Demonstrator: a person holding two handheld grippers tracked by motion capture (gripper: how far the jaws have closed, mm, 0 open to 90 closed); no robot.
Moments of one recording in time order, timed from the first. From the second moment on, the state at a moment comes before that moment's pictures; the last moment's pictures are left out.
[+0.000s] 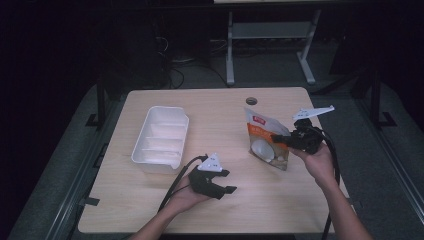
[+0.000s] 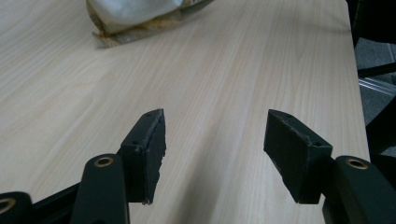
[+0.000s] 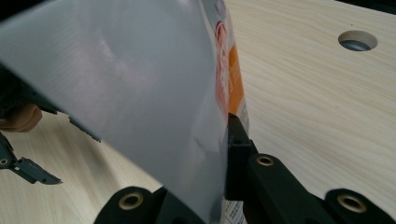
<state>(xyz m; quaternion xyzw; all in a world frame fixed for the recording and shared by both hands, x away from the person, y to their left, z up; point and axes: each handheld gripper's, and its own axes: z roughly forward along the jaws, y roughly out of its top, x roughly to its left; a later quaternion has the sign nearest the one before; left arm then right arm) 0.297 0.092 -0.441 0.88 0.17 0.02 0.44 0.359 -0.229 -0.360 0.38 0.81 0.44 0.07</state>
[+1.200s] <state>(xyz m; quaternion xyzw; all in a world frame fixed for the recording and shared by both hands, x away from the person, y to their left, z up) 0.265 0.127 -0.445 0.89 0.16 0.02 0.43 0.380 -0.127 -0.318 0.27 0.84 0.47 0.04</state>
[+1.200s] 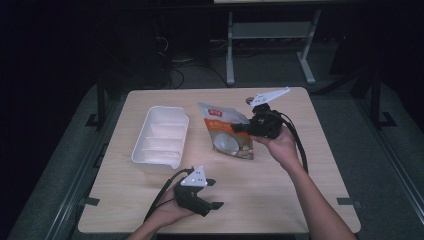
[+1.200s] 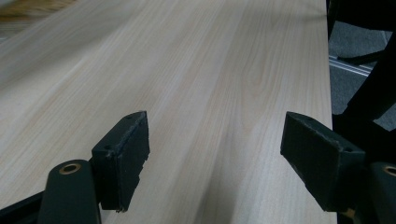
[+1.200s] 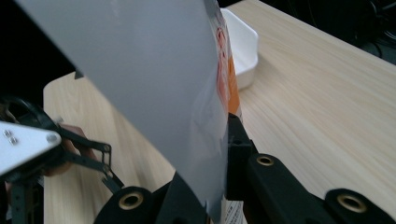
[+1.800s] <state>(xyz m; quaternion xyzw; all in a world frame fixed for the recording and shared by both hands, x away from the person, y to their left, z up) 0.264 0.130 -0.446 0.89 0.15 0.02 0.43 0.393 -0.069 -0.291 0.22 0.84 0.49 0.02</state>
